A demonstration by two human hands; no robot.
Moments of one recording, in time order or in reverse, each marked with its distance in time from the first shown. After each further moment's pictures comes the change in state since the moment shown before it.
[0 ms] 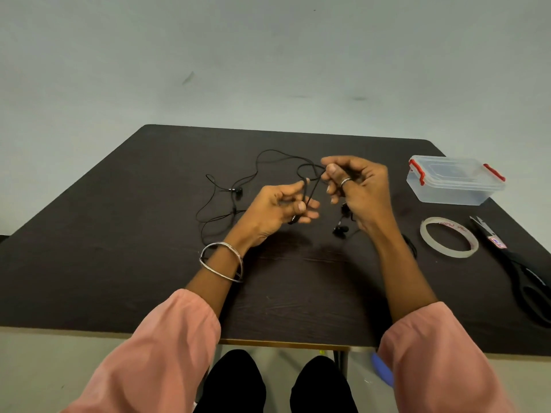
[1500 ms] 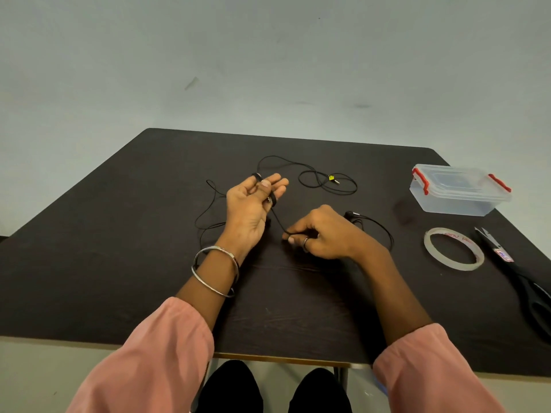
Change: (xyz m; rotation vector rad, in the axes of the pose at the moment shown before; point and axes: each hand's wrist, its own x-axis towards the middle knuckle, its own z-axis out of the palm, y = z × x) left_hand 0.010 0.007 -0.011 -0.500 0.561 0.089; right_hand -0.012 0.012 0.022 -0.758 -0.803 -0.123
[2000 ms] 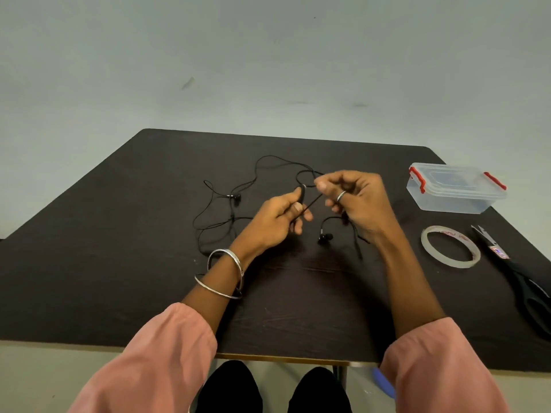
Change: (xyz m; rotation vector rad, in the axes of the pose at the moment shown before) left_hand -0.009 -0.019 -0.001 0.833 -0.551 0.100; right_hand -0.011 0.013 -0.028 0.694 0.626 0.194
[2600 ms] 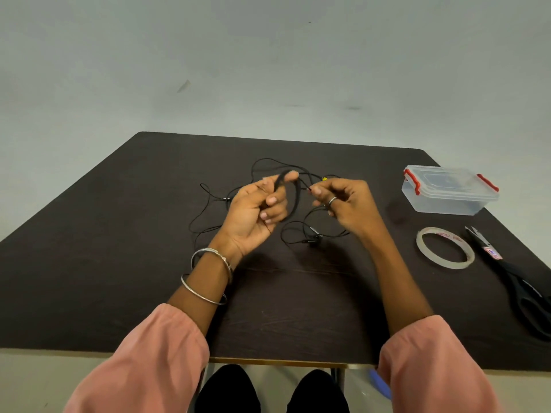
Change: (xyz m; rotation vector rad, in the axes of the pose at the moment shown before) left_hand -0.004 0.019 -0.018 -0.937 -0.056 -0.011; right_hand 0.008 0.021 0.002 -0.136 0.005 -0.035
